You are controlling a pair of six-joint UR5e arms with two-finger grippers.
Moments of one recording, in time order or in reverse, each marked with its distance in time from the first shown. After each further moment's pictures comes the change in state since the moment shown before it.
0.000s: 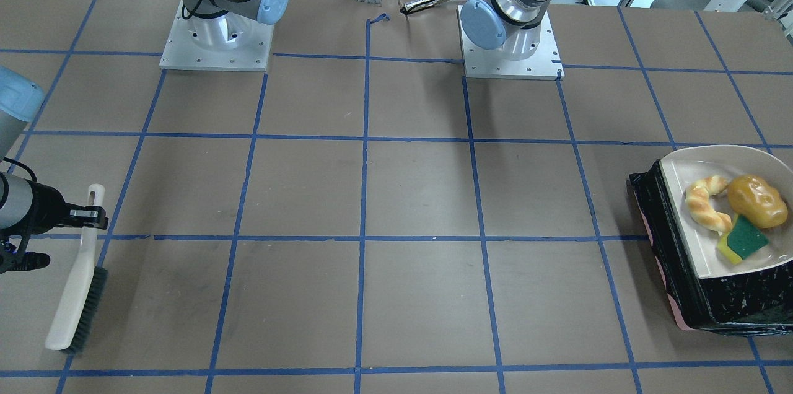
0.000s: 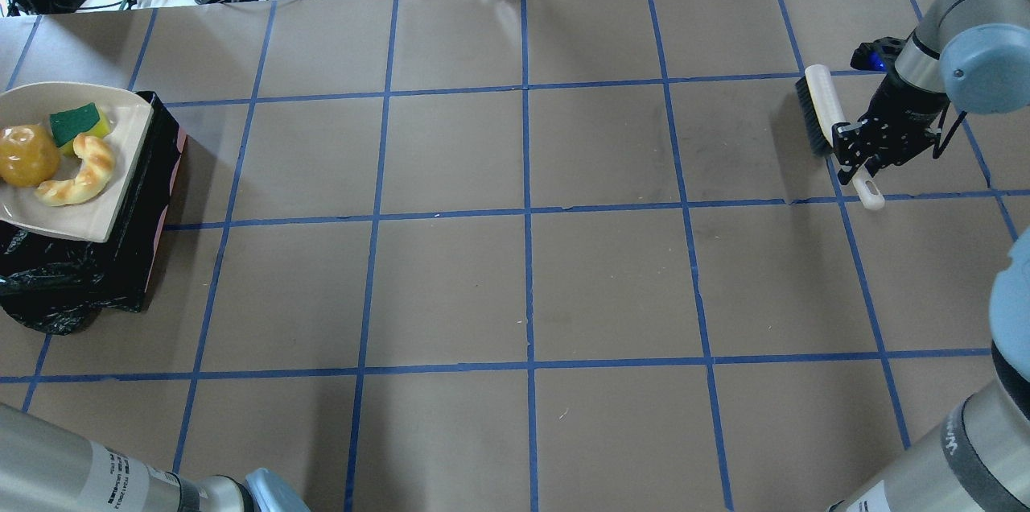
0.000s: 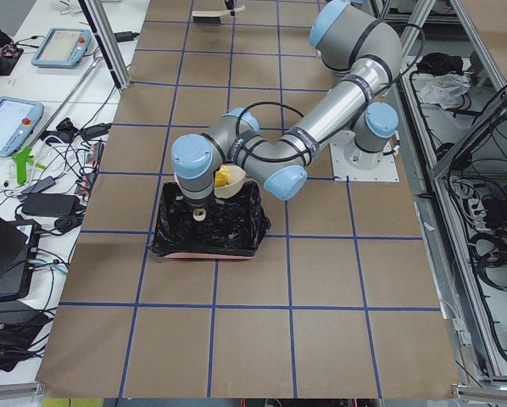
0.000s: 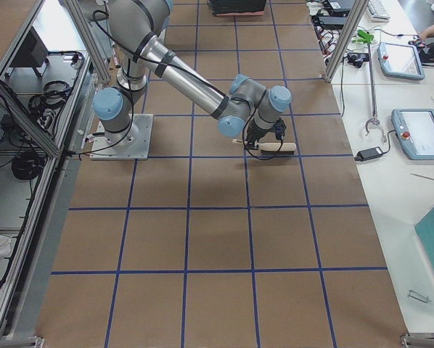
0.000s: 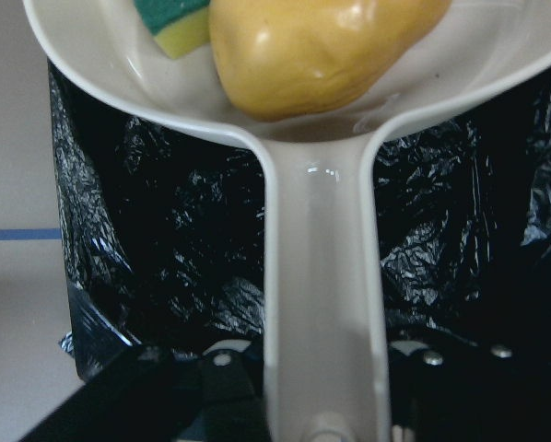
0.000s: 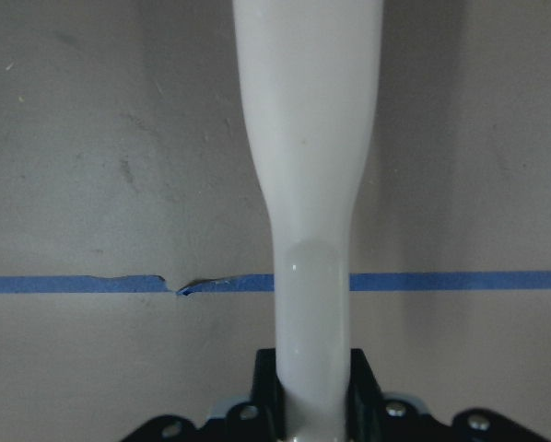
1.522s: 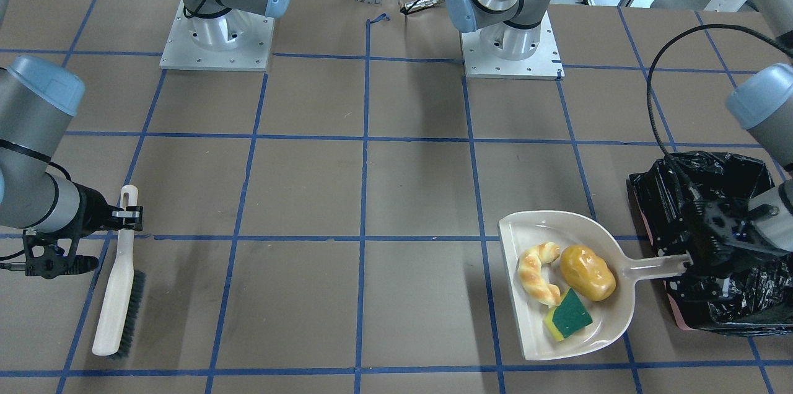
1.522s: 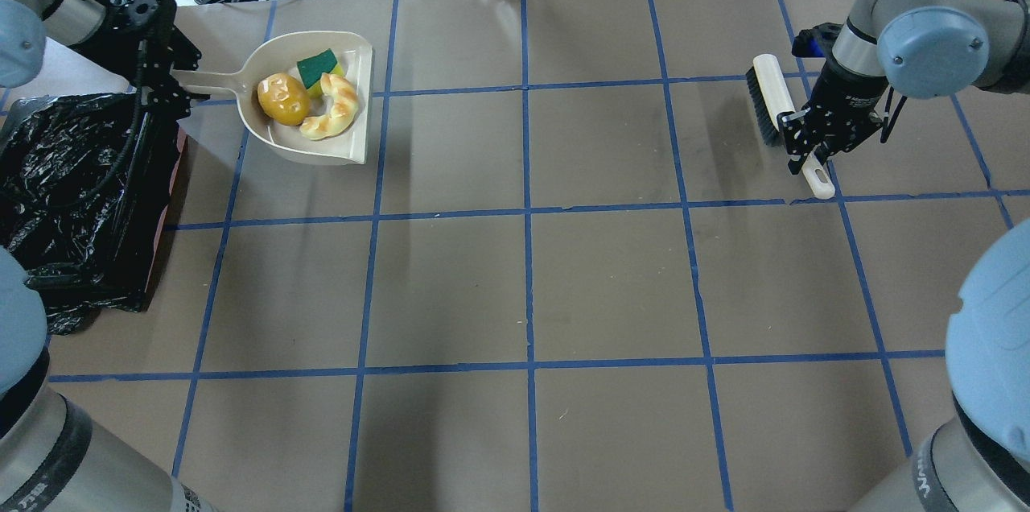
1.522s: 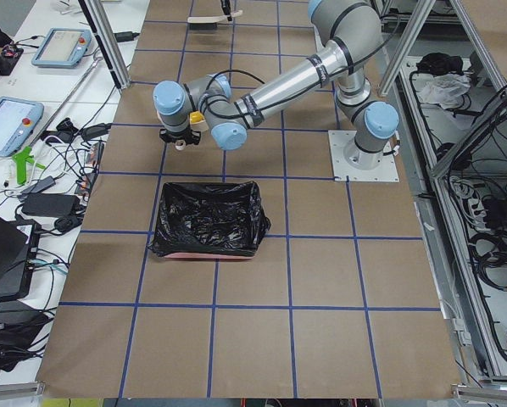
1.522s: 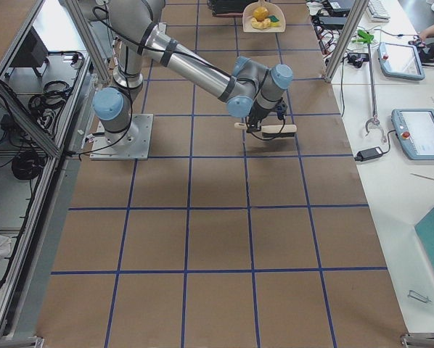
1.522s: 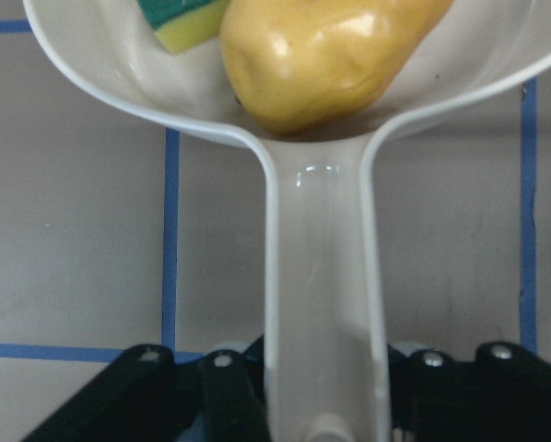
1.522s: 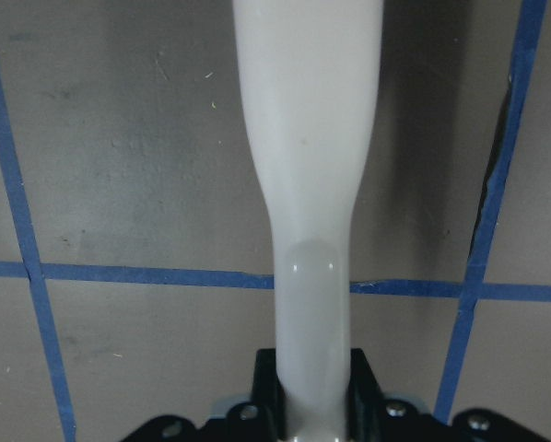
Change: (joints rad) left arm -0.360 0.011 -0.204 0.138 -0.201 -0.426; right arm 0.118 -0.018 -0.029 0.046 0.006 0.047
